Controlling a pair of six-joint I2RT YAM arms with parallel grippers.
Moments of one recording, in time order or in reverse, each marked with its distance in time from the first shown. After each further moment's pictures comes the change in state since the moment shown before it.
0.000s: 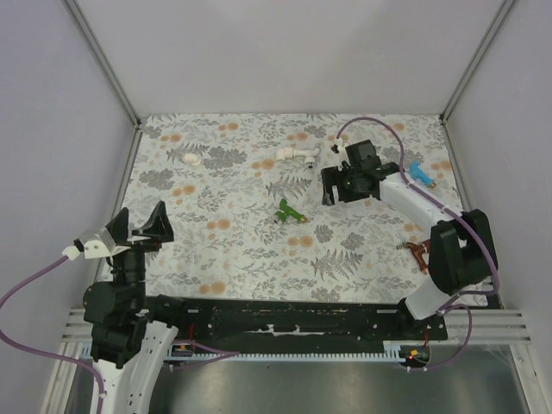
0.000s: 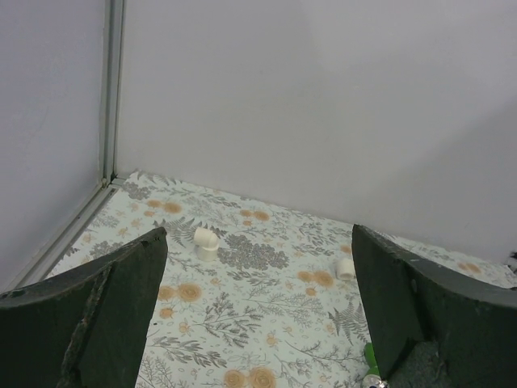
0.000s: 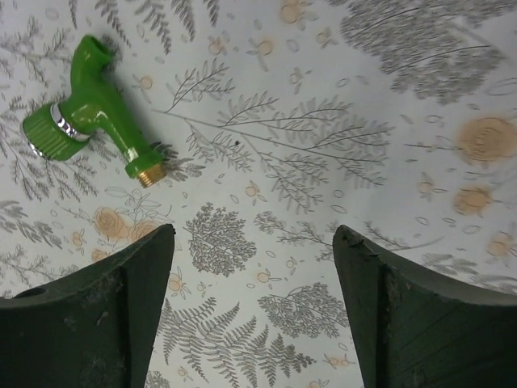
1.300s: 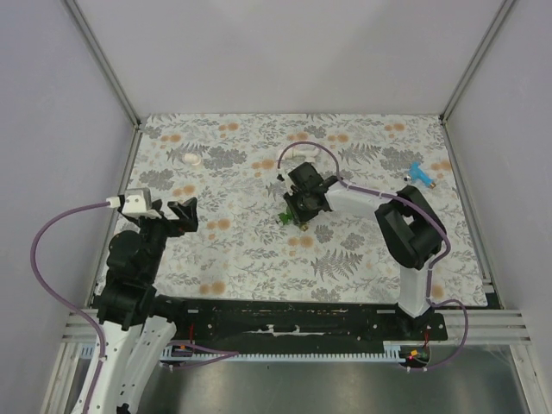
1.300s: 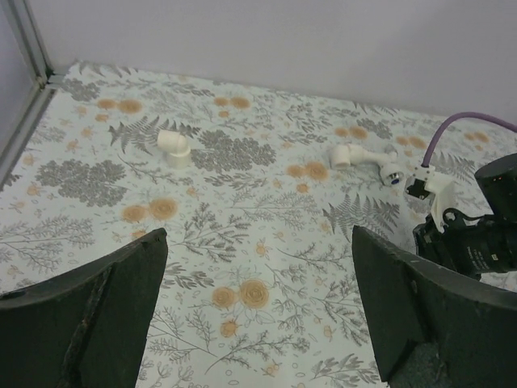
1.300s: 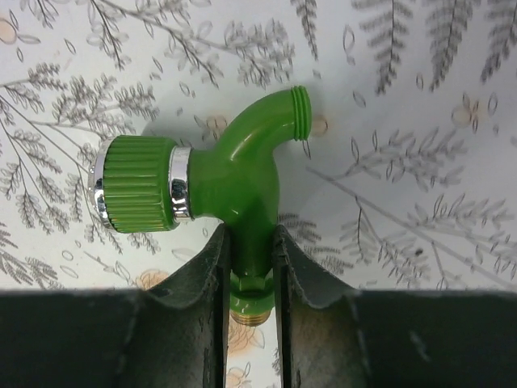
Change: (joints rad) left arm -0.002 0.285 0.030 -0.080 0.150 -0.014; right arm 0.312 0.401 0.160 0.085 0.057 -0.093
